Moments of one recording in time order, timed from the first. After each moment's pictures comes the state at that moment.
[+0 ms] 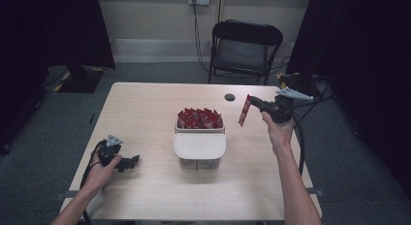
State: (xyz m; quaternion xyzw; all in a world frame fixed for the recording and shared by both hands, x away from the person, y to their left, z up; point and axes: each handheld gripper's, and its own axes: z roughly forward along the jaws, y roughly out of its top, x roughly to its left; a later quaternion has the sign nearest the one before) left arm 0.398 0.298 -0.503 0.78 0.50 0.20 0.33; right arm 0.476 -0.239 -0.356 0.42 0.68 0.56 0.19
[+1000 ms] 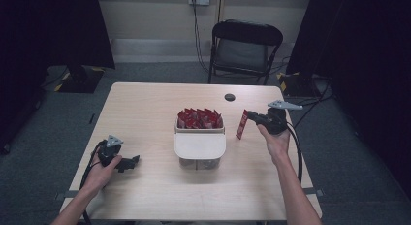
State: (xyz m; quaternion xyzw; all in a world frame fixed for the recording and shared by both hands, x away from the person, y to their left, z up) left arm 0.398 0.298 -0.502 0.78 0.50 0.20 0.33; right arm 0.467 -0.238 -0.395 0.43 0.73 0.51 0.18
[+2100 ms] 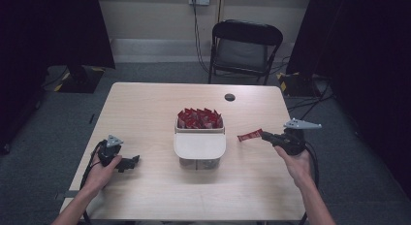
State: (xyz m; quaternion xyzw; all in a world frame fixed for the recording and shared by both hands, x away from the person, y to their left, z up) left arm 0.398 0.298 -0.502 0.78 0.50 0.20 0.33; right arm 0.410 -0.281 -0.407 0.42 0.76 0.47 0.16
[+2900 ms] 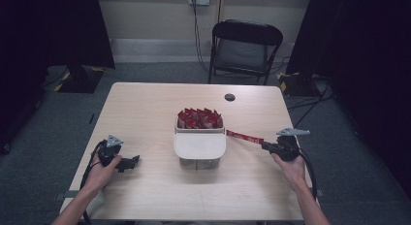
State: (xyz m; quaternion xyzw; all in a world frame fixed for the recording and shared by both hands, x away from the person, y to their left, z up) left arm 0.398 0.298 -0.502 0.78 0.50 0.20 0.33; right arm 0.422 -0.285 -0.459 0.46 0.78 0.40 0.15
